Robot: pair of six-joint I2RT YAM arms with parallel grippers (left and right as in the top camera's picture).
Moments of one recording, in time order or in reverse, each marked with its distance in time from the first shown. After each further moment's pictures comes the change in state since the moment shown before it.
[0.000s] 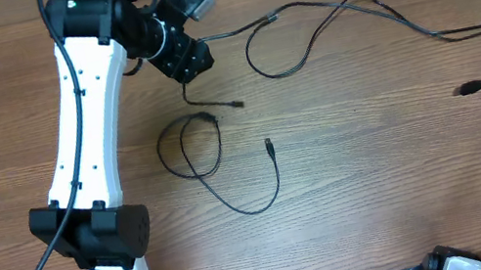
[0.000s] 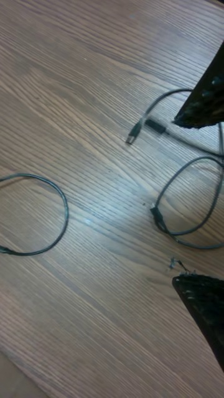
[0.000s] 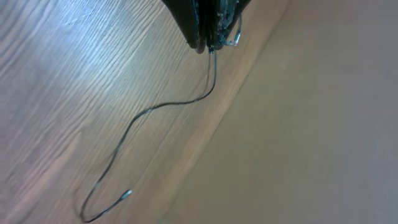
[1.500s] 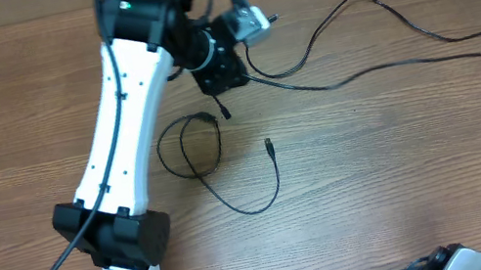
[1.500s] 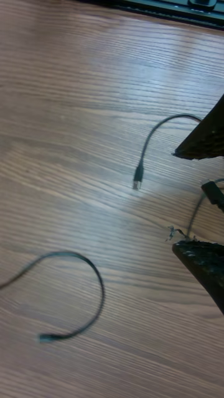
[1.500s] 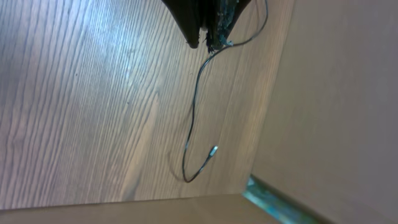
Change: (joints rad) left arm -0.180 0.000 0.000 -0.058 0.036 0.174; right arm -0.381 0.222 0.000 0.068 -0.045 -0.057
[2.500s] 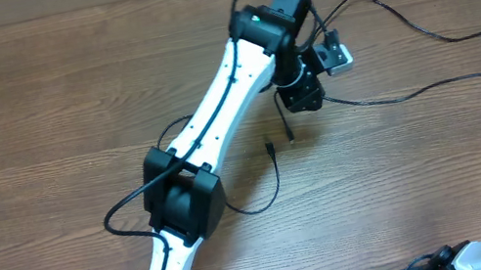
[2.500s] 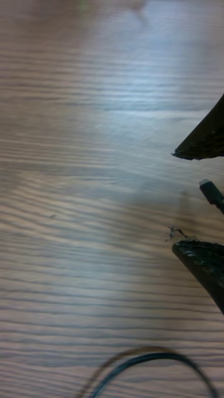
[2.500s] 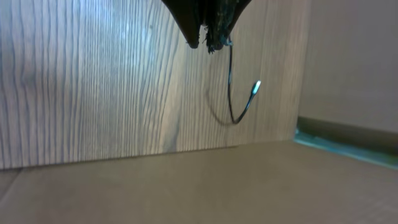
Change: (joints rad) left arm -0.254 0.304 0.000 0.222 -0.019 -0.118; right arm -0.172 0.331 0.000 0.298 0.018 -0.002
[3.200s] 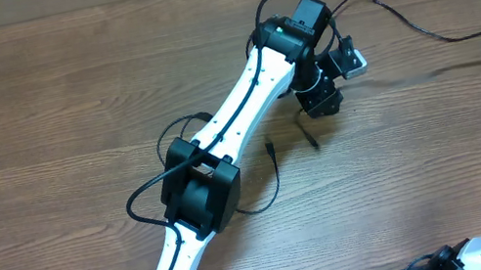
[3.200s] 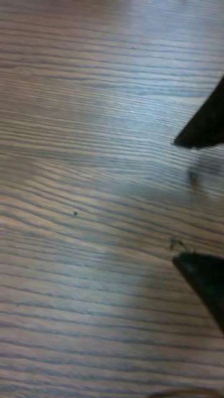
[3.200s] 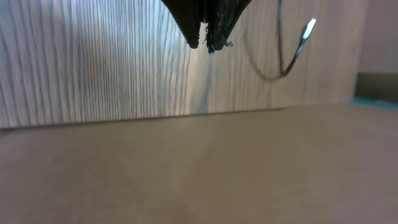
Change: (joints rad) left arm -0.037 0.086 0.000 0.105 0.014 -0.099; right arm 0.000 0.268 0.000 0.252 0.141 -0.003
